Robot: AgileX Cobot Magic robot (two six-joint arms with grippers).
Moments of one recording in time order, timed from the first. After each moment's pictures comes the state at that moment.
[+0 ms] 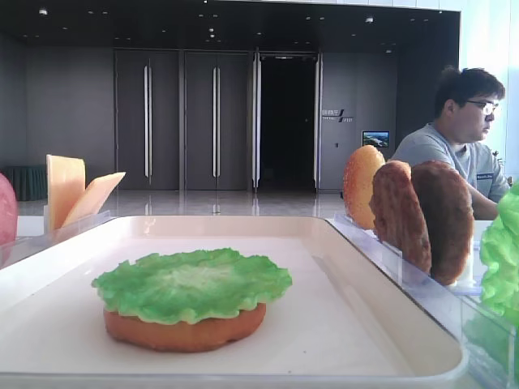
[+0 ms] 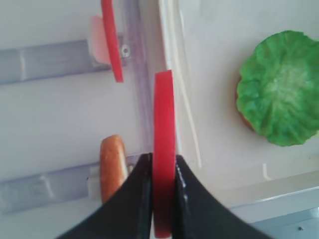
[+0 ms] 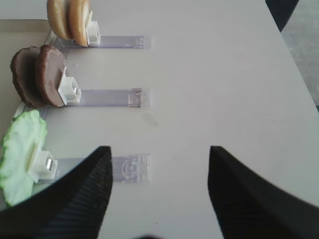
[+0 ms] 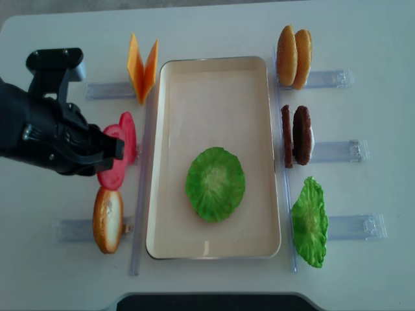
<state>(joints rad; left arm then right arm) -0.43 1.16 -0.82 0.00 0.87 -0.30 -0.01 -0.01 -0.51 0.07 1.14 -0.09</state>
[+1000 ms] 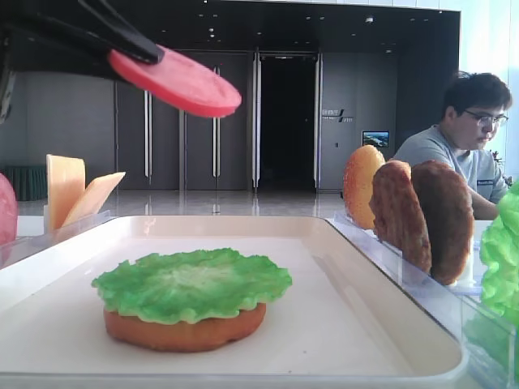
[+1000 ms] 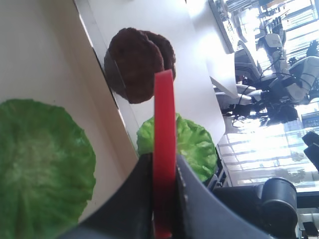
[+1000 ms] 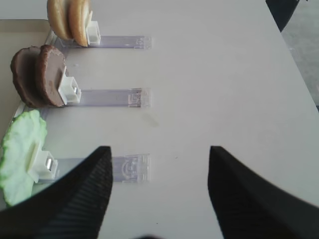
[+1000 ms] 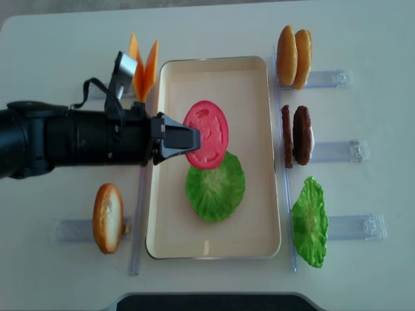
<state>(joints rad) -0.24 1.51 -0.60 -1.59 0.92 1.18 -0.01 -0.01 -0.51 0.07 1.14 -0.09</state>
